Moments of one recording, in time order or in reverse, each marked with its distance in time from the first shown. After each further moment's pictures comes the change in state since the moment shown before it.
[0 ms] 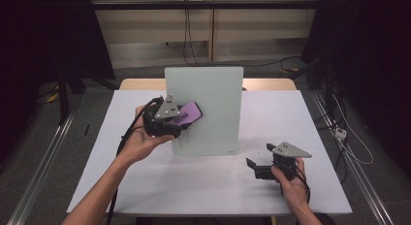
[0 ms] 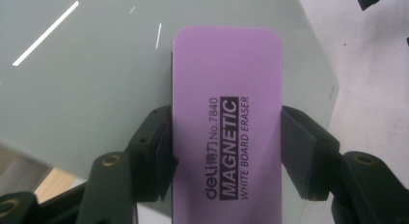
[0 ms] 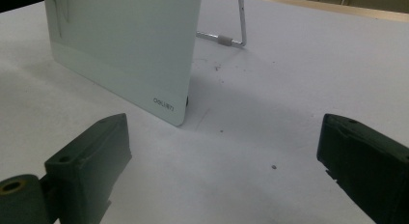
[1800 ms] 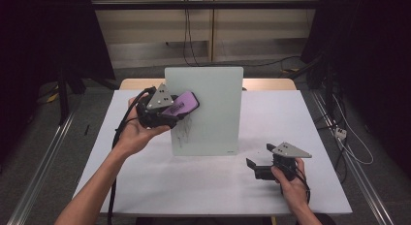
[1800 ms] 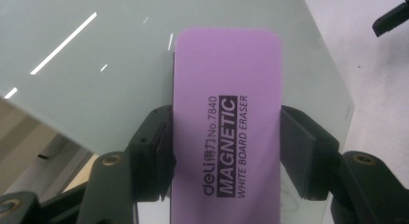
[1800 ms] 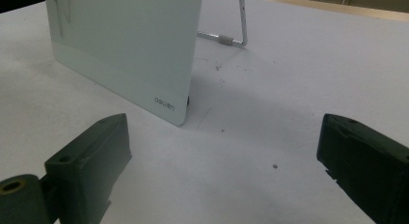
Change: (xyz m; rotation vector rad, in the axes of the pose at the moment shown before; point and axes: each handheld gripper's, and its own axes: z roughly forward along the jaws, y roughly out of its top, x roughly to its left) left arm 0.017 0.010 -0.017 -0.032 0.037 -0.014; right arm 0.000 0.000 0.000 -0.001 0.004 0.000
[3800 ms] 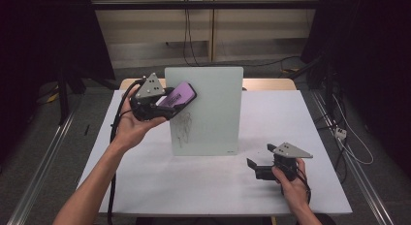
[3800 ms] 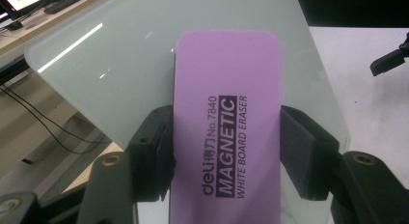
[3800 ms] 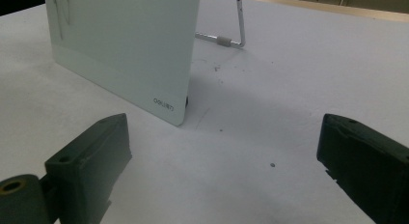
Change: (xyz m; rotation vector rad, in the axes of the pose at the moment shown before) left arm 0.021 0.003 -0.013 -0.092 0.004 -0.105; right arm 0.000 0.000 -0.002 0.000 -0.003 0.009
